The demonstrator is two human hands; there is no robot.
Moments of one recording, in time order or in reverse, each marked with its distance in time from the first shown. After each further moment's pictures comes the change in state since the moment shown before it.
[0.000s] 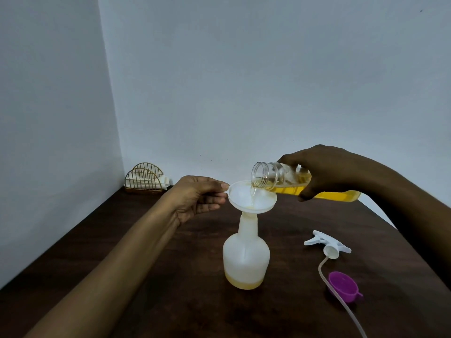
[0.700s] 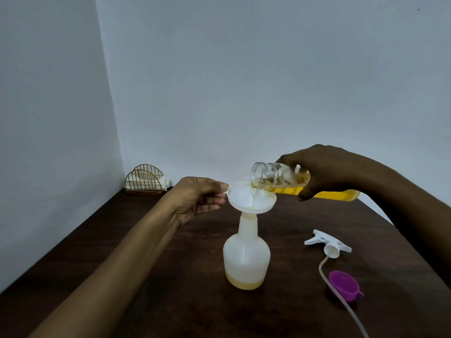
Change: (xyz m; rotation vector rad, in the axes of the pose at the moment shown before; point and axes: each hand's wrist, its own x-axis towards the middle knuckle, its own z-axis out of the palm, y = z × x) left_hand -0.002 0.001 0.001 -0.007 -0.005 0.001; right_hand -0.001 -0.002 -0.001 0.007 -0.001 0.001
